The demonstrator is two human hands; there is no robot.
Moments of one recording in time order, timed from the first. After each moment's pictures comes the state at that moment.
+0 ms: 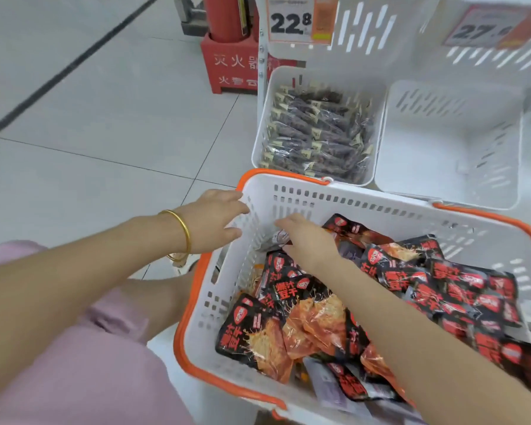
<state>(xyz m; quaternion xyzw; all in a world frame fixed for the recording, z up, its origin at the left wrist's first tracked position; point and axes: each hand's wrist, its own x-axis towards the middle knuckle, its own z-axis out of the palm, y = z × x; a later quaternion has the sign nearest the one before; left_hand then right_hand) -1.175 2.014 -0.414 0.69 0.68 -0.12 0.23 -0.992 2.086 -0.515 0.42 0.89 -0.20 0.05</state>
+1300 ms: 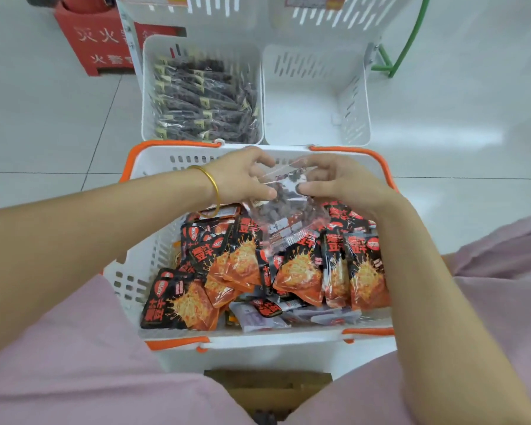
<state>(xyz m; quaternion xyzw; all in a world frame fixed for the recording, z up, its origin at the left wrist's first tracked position) -1.016 2.045 -0.396 0.64 0.58 0.16 0.48 -0.809 2.061 -0.404 0.49 0.63 -0.57 -0.21</state>
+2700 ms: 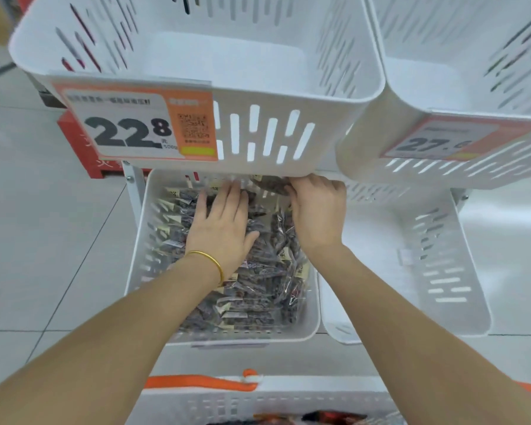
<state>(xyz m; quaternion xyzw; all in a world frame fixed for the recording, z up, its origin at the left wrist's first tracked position) -1.117 2.336 -0.502 0.74 0.67 -0.01 -0.11 -0.970 2.390 -0.480 0.54 0.74 0.19 -0.35</state>
